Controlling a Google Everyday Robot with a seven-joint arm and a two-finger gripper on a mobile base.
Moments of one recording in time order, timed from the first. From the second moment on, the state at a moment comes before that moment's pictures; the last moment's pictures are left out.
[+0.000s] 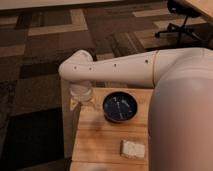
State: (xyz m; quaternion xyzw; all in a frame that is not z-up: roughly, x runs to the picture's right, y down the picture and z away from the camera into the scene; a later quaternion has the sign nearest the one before) arm -0.108 0.100 0.703 -0.26 0.23 0.64 0.68
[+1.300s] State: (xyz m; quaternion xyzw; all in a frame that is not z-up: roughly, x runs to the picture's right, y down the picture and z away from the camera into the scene) arm -0.105 0.092 0.704 -0.25 0.24 0.64 0.69
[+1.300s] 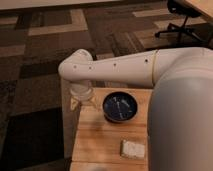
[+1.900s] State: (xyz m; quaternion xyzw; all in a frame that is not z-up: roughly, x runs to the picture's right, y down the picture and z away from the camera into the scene) arm -0.077 0.071 0.721 -0.25 0.23 0.64 0.69
